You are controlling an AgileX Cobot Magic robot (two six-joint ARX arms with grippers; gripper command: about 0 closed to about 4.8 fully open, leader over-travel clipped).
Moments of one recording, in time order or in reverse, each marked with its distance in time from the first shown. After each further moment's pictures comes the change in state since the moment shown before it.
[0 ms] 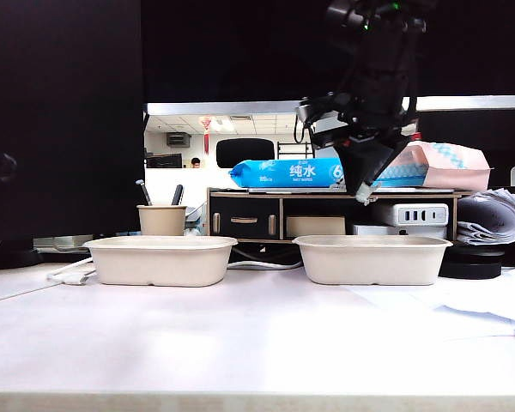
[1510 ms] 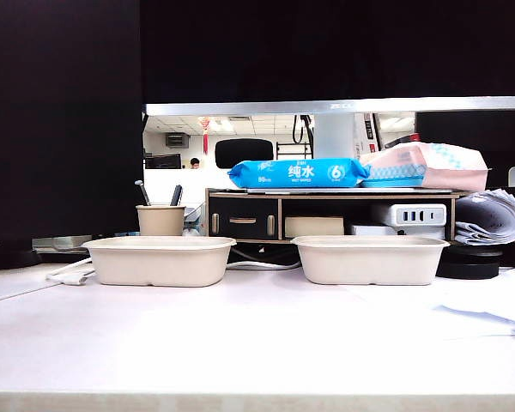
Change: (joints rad) left arm 0.594 -0.040 0.000 -0.005 -0.001 0.000; right arm -0.012 -0.799 -0.031 0.010 -0.253 0.201
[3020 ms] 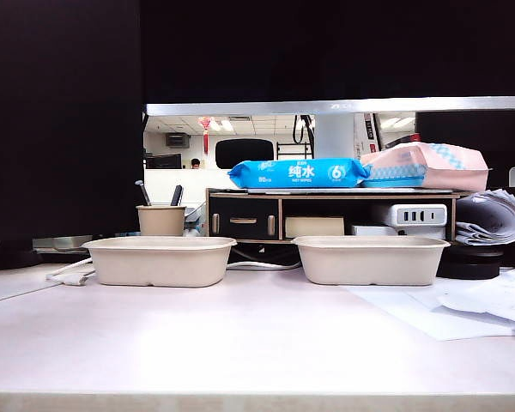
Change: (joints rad) left arm 0.000 0.000 0.000 0.000 0.000 0.000; right arm -0.372 -0.905 -0.939 0.000 0.221 -0.097
